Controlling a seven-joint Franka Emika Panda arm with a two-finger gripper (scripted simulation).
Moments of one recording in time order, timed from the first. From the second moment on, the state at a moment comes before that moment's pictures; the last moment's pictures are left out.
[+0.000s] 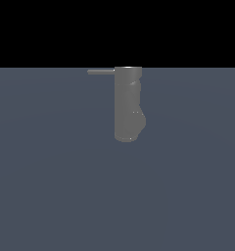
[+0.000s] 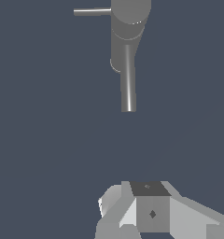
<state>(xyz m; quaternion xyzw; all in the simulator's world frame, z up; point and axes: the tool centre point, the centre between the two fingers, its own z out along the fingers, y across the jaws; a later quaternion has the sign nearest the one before) -0.247 0.002 0.497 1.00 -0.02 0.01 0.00</state>
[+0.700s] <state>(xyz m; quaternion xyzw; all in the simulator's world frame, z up) -0.240 -0.015 0.498 1.00 -0.02 0.02 0.02</state>
